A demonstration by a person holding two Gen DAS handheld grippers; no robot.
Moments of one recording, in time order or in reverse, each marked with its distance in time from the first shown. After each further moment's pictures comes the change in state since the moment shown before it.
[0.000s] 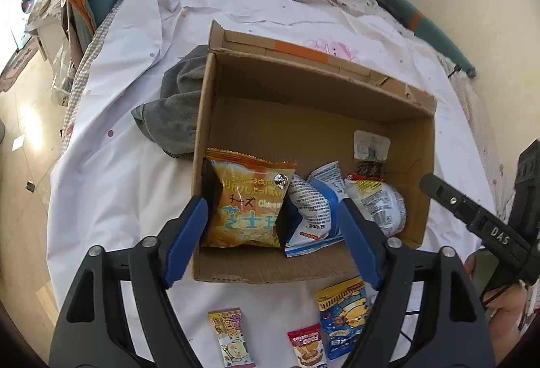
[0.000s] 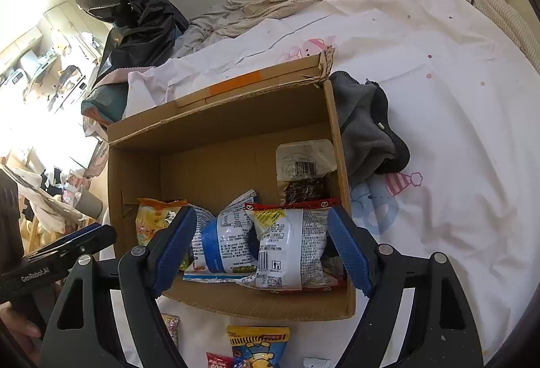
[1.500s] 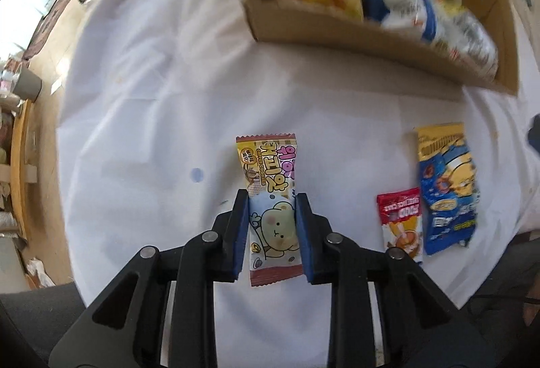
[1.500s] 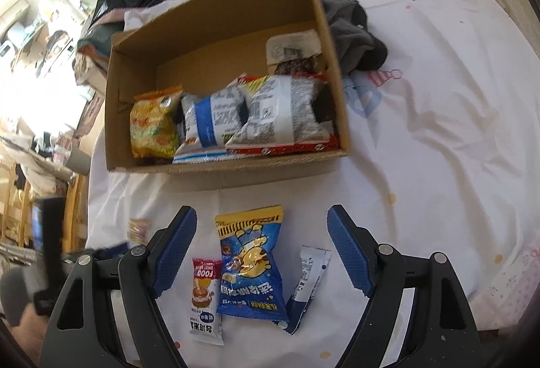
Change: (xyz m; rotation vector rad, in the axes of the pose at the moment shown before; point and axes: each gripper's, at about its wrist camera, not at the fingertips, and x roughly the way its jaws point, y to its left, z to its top) left arm 0.031 0.034 -0.142 -0.009 0.349 0.250; right arm -0.019 0.008 -0.096 -0.023 0.208 -0.058
